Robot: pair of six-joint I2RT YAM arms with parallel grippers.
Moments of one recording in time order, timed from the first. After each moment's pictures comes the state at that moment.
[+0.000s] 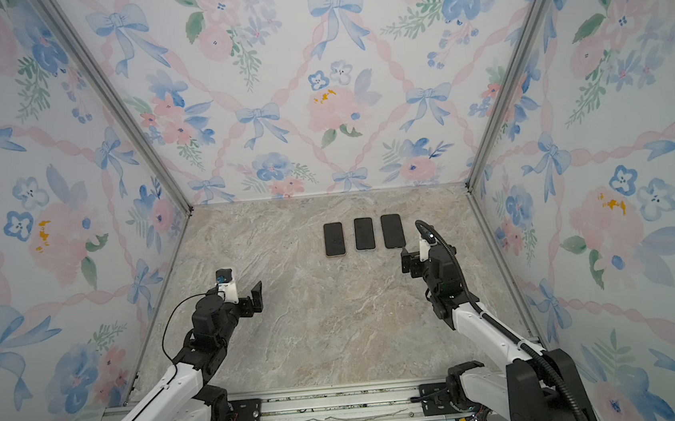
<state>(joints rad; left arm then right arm) -0.23 0.84 0.25 0.27 -0.17 -0.04 0.19 1.15 0.43 0.33 0.16 -0.04</state>
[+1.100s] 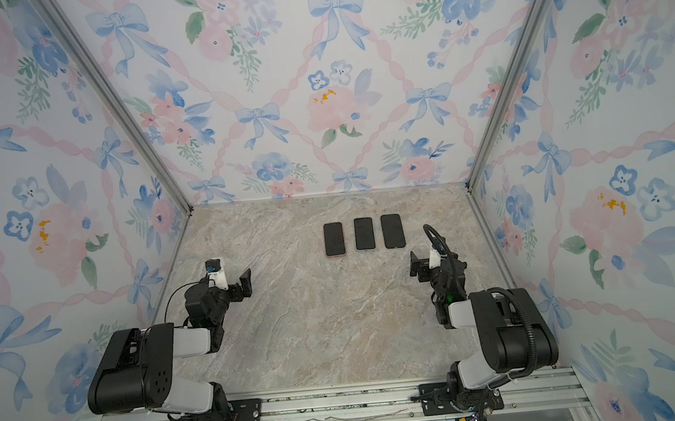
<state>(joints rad) 0.06 1.50 0.26 0.97 0.15 0.02 0.02 1.52 0.30 0.95 -0.02 -0.02</state>
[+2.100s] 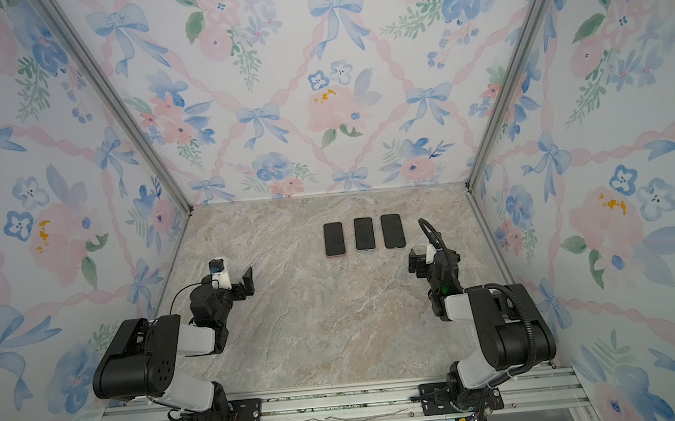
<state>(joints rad) 0.02 1.55 0.25 1.08 0.07 0.03 0.06 1.54 0.39 0.81 0.11 -0.02</state>
